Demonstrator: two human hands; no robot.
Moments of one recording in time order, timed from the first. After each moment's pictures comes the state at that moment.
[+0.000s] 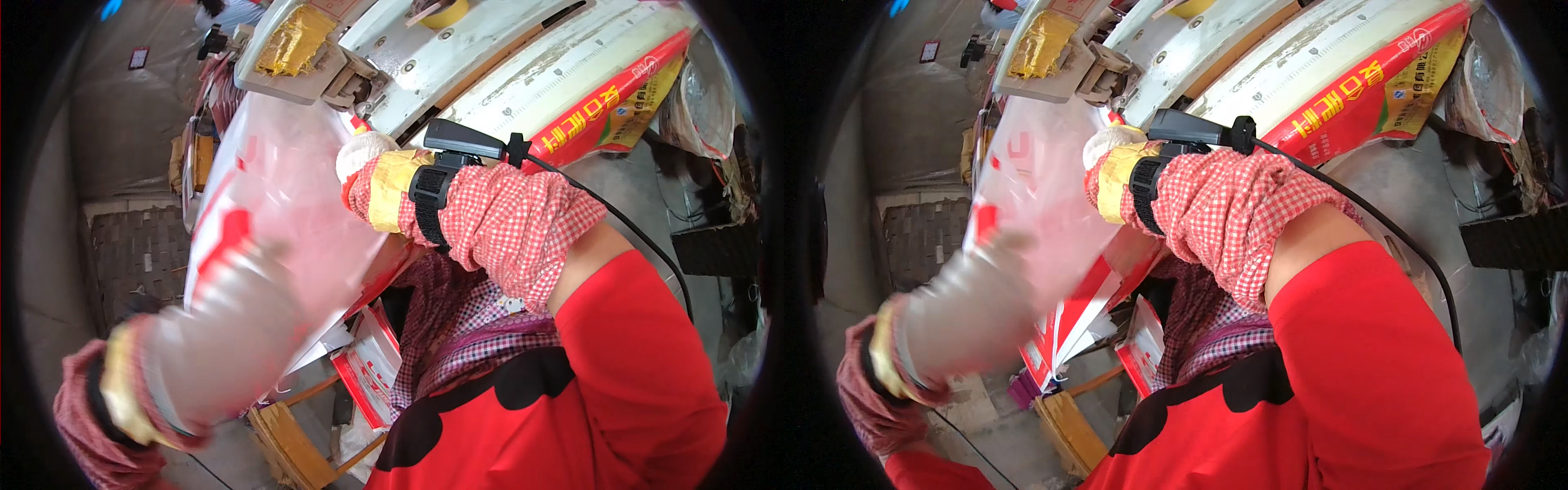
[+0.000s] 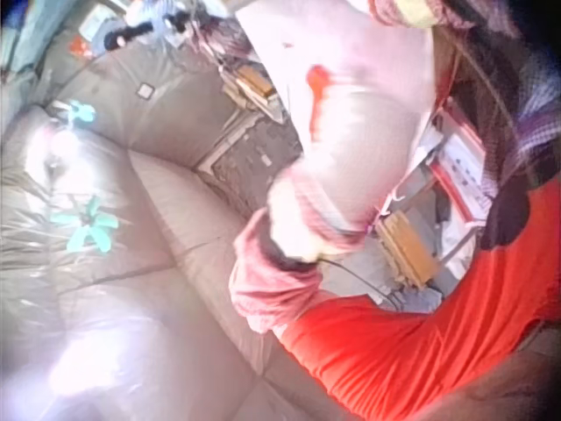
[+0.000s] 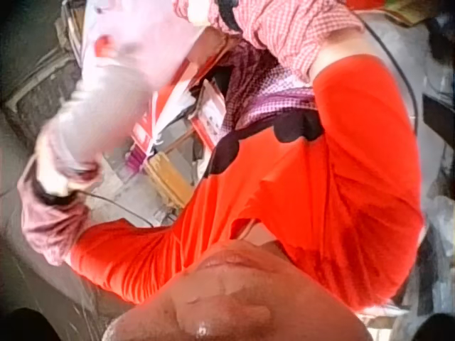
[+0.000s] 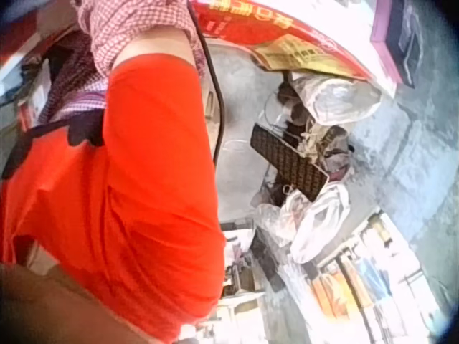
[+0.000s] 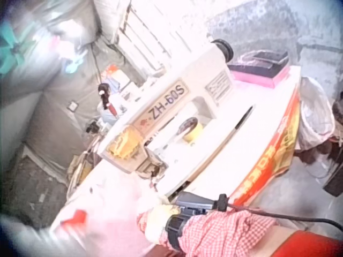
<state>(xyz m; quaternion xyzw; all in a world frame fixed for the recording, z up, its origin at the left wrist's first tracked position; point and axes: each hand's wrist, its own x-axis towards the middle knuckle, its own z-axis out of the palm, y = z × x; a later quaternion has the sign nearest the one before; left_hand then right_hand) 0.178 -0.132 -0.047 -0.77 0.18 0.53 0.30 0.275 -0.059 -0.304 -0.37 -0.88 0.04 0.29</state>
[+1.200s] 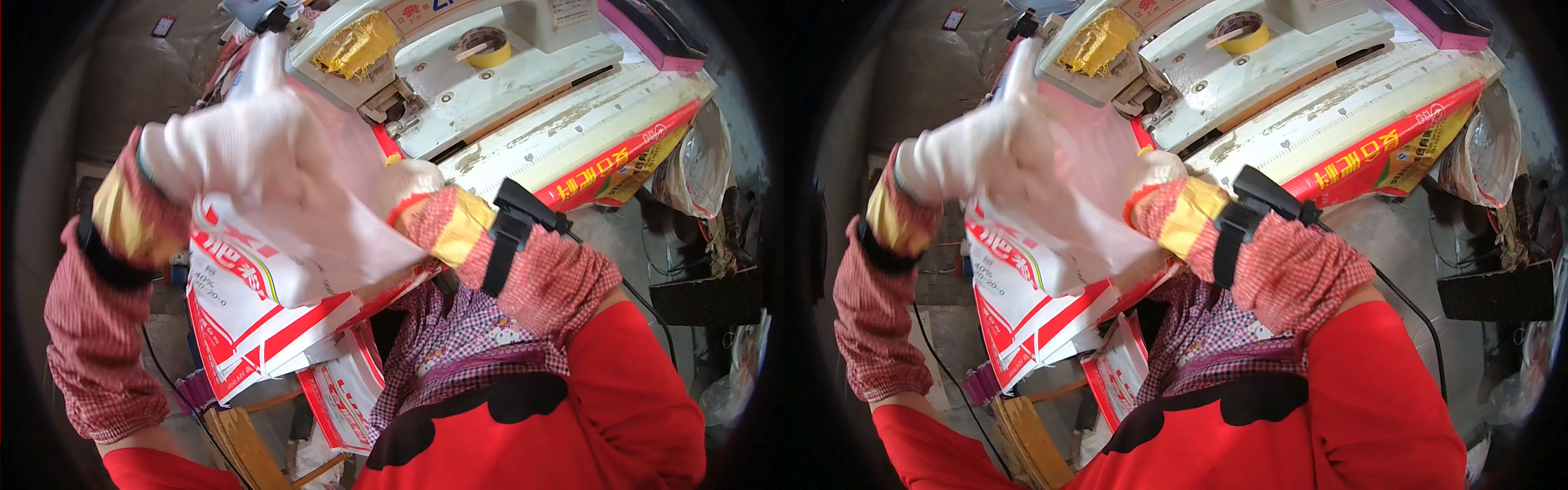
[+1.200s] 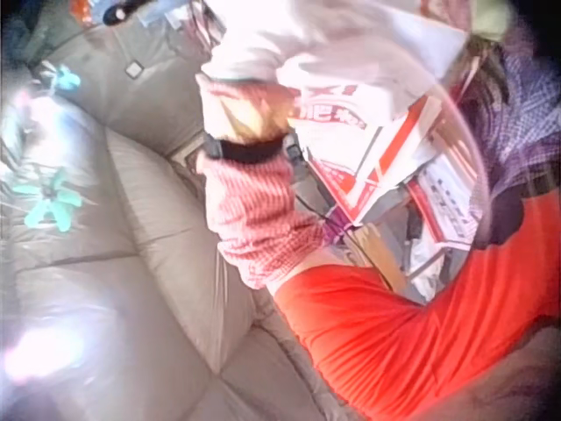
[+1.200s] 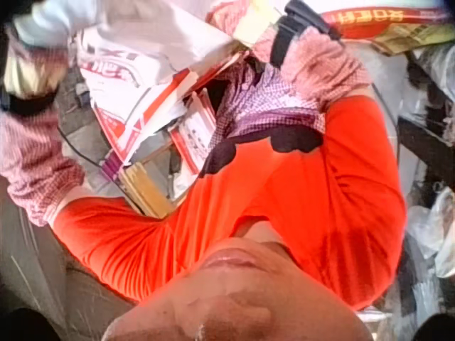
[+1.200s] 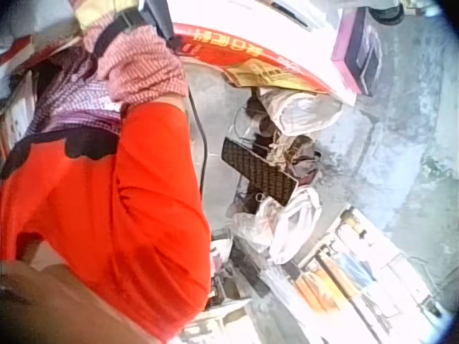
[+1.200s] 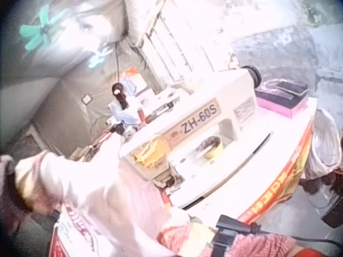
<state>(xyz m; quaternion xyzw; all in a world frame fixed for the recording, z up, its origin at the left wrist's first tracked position) 0.233 0.001 -0.046 -0.92 0.17 0.33 -0.08 0.263 -0.080 -0.316 -0.86 -0.45 -0.01 0.22</state>
